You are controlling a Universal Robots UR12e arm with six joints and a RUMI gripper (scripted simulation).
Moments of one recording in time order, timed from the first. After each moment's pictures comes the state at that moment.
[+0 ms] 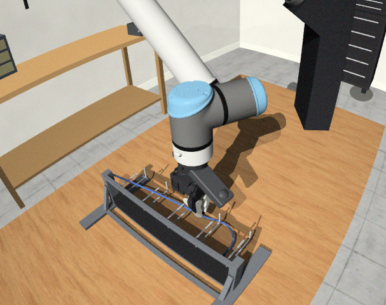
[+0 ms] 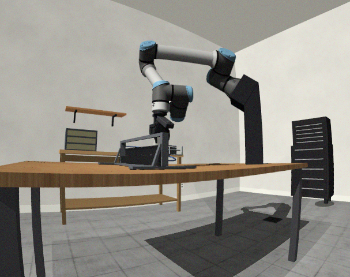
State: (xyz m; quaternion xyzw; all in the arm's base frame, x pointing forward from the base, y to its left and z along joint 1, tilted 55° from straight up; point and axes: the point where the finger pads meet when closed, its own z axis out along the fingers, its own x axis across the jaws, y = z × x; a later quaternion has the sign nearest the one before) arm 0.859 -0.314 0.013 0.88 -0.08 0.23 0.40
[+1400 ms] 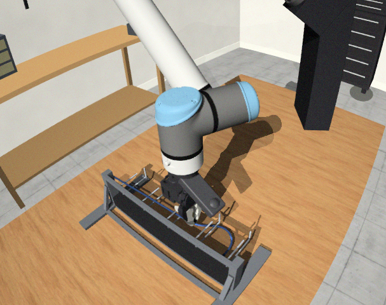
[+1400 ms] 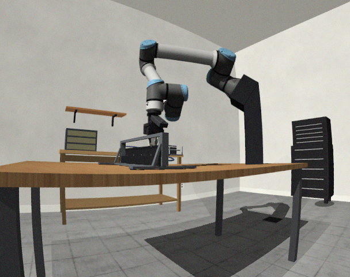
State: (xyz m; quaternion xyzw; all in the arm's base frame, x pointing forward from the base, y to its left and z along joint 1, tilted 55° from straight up) arm 0.889 -0.313 0.029 0.88 -0.08 0.23 0.40
